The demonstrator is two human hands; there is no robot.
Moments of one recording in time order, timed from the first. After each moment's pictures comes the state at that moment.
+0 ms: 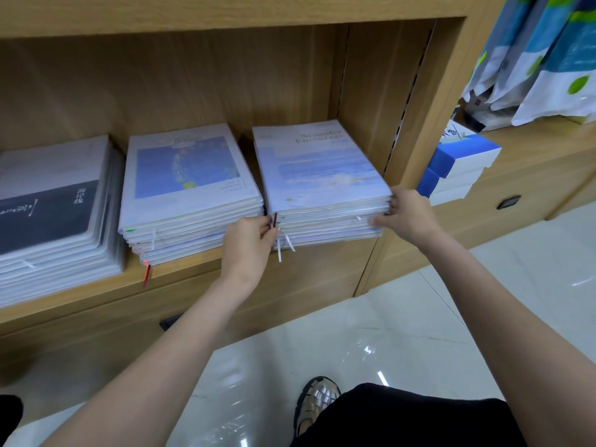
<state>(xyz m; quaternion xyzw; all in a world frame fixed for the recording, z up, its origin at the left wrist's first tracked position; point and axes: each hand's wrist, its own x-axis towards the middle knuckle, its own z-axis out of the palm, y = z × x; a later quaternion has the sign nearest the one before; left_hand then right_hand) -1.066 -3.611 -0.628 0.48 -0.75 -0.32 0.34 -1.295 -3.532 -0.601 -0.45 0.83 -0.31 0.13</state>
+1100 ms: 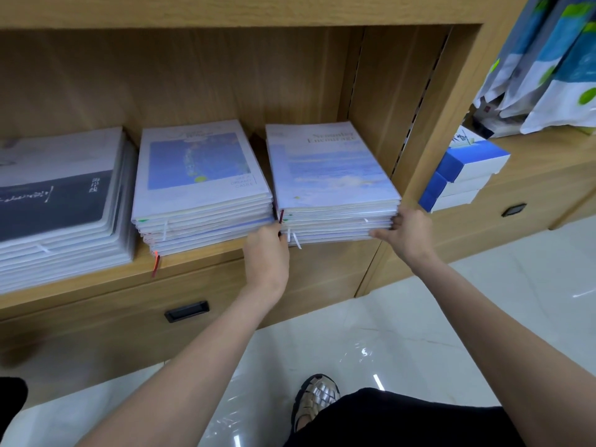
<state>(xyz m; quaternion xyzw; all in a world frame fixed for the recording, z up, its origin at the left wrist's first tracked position) -1.079 -3.592 -0.639 0.54 -0.75 -0.22 0.33 -1.284 -3.526 -0.630 -0.42 0.81 -0.39 0.12</state>
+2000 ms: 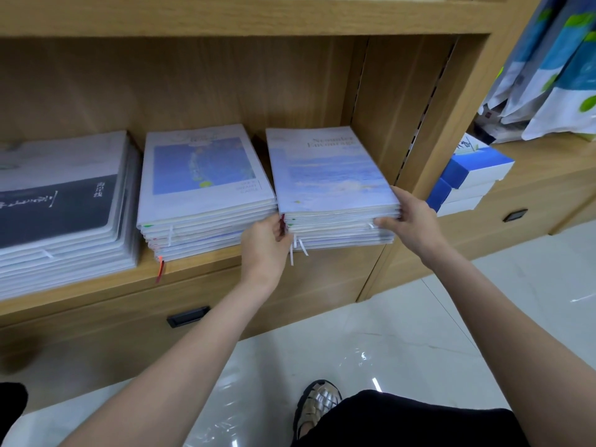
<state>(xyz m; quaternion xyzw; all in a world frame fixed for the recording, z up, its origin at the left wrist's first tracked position) -1.070 -3.607 -0.630 0.46 -0.69 -0.40 0.39 -1.289 -3.532 -0.607 -0.47 0.77 -0.41 0.17</state>
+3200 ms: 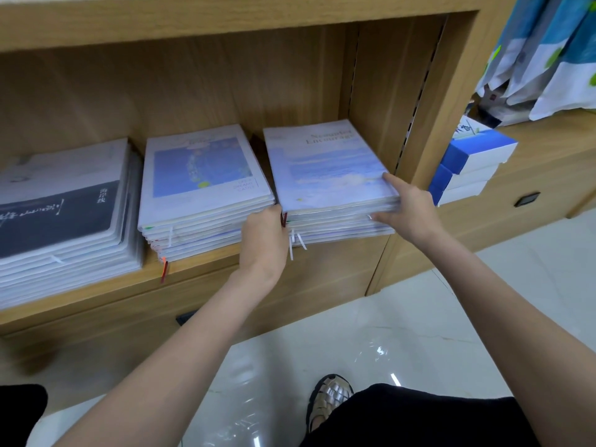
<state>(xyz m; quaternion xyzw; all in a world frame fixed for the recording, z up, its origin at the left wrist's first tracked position) -1.072 -3.603 -0.612 0.50 -0.80 -0.17 0.27 -1.279 -3.531 -0.596 -0.50 0.81 -0.29 0.09</state>
